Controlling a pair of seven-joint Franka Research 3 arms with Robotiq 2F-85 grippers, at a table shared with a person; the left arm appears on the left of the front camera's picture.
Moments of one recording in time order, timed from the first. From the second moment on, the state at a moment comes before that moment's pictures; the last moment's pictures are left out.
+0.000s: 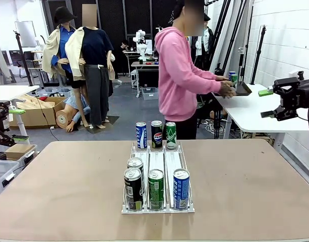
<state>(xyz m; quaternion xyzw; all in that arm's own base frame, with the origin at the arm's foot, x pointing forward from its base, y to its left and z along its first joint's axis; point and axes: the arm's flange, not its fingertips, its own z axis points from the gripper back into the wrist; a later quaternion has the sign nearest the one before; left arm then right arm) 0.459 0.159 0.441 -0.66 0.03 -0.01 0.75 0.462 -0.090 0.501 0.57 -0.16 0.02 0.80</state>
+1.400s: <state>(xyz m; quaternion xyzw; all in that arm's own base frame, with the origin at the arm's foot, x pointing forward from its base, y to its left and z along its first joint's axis) 0.459 0.159 0.441 -0.66 0.03 -0.01 0.75 0.448 -0.100 0.482 0.60 -0.18 0.03 0.78</state>
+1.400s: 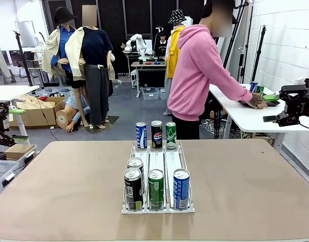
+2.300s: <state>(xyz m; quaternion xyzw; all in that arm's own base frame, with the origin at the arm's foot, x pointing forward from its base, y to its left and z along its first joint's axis) 0.459 0.159 0.441 -0.66 0.03 -0.01 0.75 0.448 -0.100 0.482 0.60 -0.18 0.03 0.78</state>
